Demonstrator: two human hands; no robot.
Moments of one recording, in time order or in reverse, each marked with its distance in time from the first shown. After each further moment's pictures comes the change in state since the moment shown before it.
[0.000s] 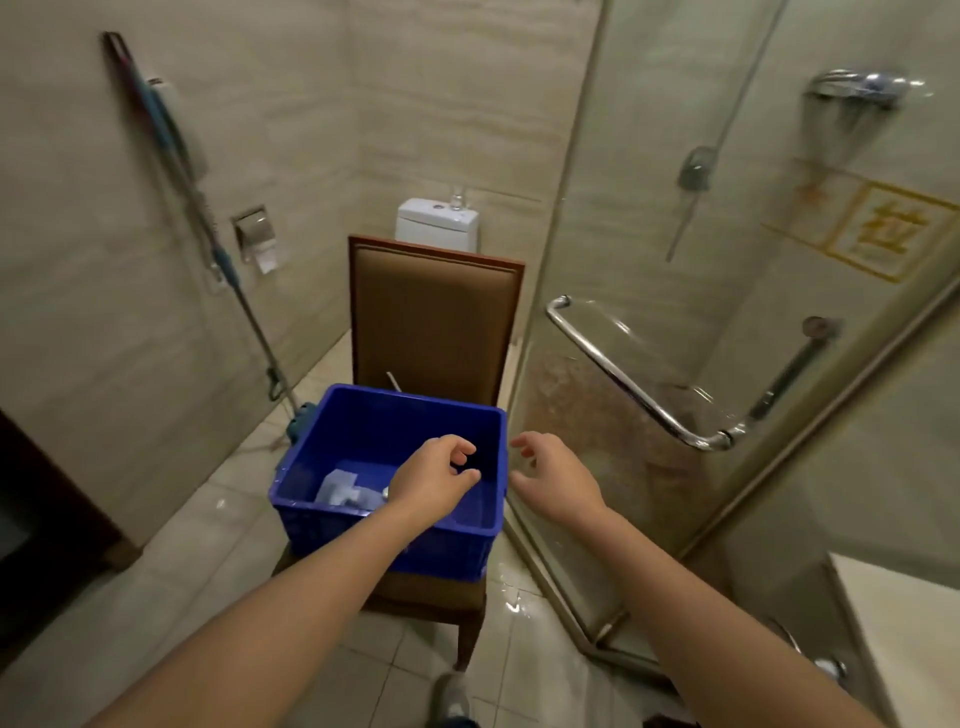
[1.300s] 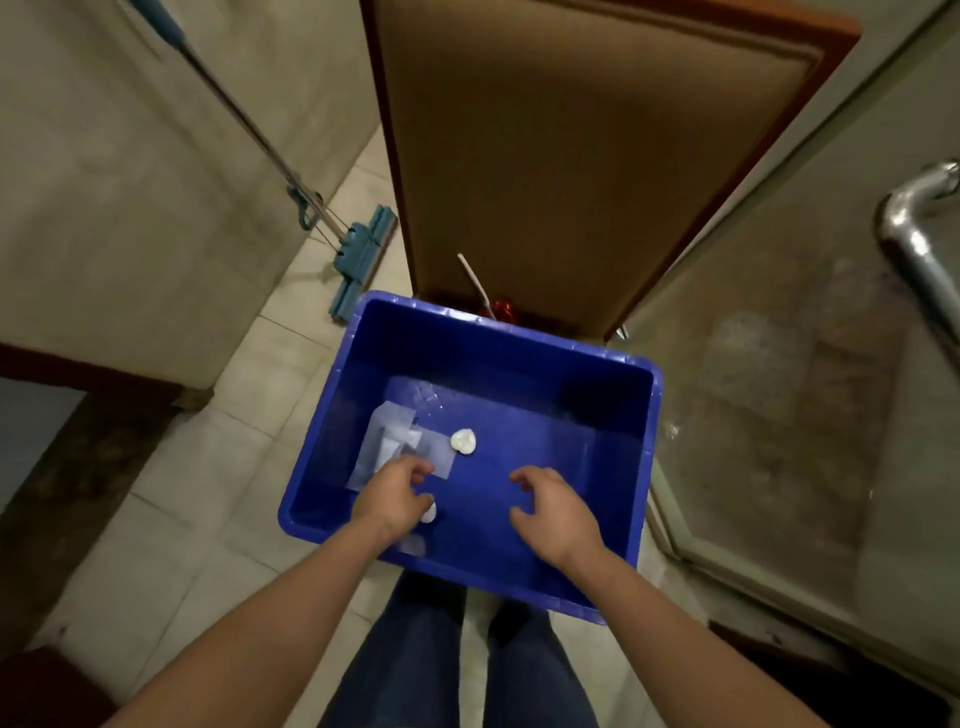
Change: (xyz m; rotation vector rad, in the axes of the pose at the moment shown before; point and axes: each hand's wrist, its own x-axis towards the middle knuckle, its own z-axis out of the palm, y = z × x) left_hand 0.211 -0.271 0.029 0.007 -0.378 -0.676; right_hand 0.252 0.051 0.240 0.095 -0.661 0.251
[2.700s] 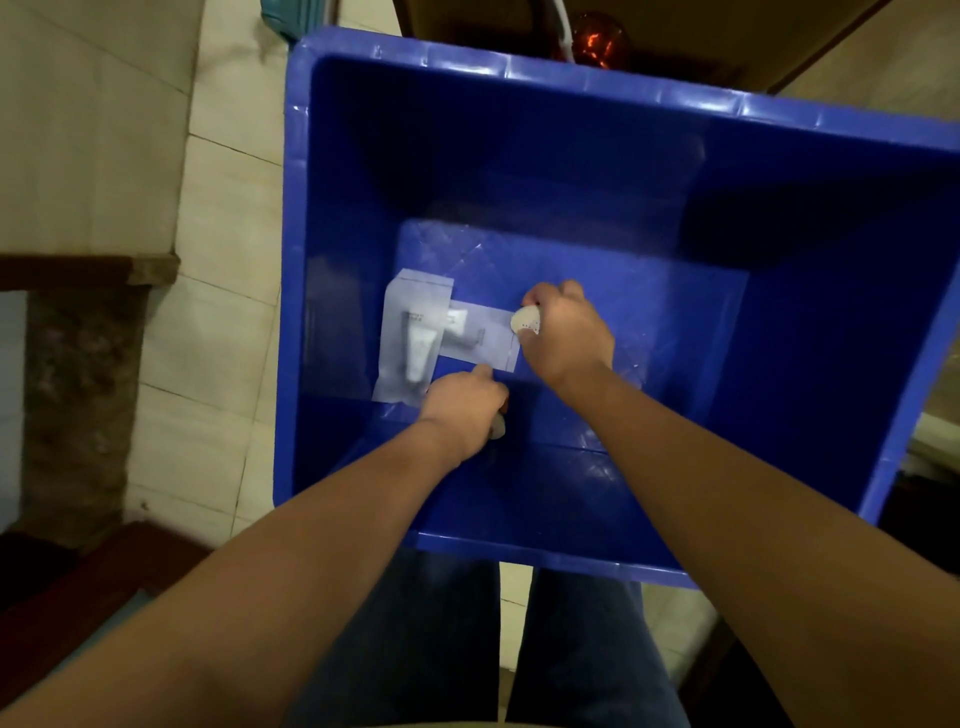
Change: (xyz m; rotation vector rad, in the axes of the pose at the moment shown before) left_hand 0.122 -0.055 0.049 0.819 -0.453 0.320; right_hand 0.189 -0.016 0.115 -0.113 0.080 0.168
